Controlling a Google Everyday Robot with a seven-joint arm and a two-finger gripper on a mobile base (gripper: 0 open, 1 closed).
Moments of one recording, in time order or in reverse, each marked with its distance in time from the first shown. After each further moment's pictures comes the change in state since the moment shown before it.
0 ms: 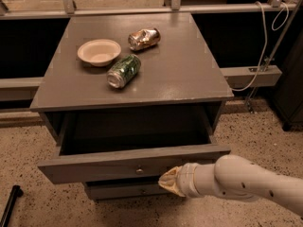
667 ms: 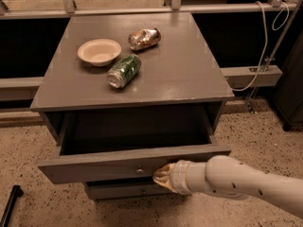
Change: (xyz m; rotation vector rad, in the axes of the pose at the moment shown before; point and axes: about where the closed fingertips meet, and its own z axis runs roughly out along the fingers) arm -0.010 -0.013 0.021 0.052 -0.015 -0.097
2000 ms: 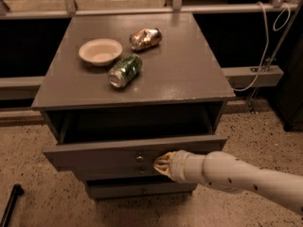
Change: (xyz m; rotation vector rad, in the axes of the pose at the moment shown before) arm -0.004 -0.044 0.013 0.125 -0.016 -0.107
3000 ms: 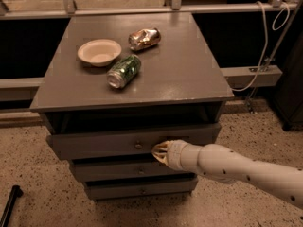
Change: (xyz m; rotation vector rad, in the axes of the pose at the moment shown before) arm -0.005 -0.047 0.013 0.102 -0.016 -0.056
